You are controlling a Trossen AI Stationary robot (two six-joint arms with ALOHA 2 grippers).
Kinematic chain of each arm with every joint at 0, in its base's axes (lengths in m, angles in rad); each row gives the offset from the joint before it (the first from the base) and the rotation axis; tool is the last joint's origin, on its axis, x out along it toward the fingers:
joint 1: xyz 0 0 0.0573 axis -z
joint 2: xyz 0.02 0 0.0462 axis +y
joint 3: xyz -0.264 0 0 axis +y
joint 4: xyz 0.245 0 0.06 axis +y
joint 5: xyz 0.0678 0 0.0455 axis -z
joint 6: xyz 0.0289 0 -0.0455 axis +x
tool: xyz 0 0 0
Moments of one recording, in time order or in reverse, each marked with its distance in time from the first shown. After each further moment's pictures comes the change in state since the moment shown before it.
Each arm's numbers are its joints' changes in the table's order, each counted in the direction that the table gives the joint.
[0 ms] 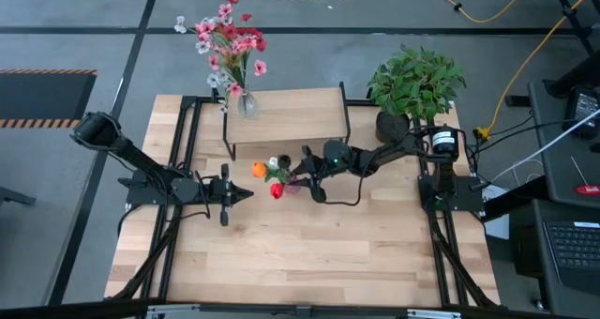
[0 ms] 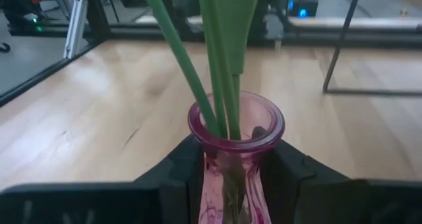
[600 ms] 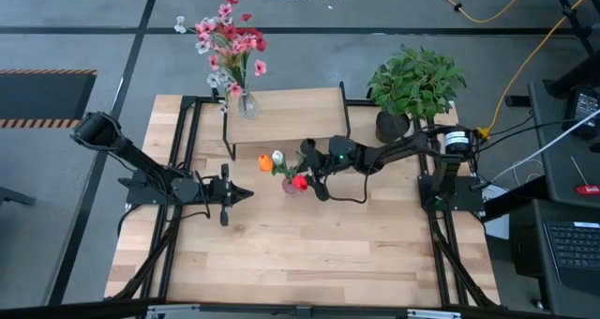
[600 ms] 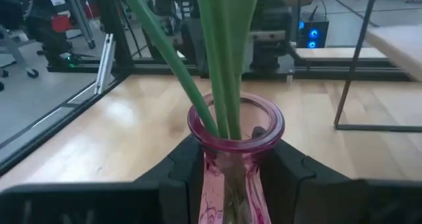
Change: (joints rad) left arm 0.000 0.000 0.000 0.000 -0.001 0.008; right arm -0.001 -0.098 0.000 -0.003 -0.052 0.067
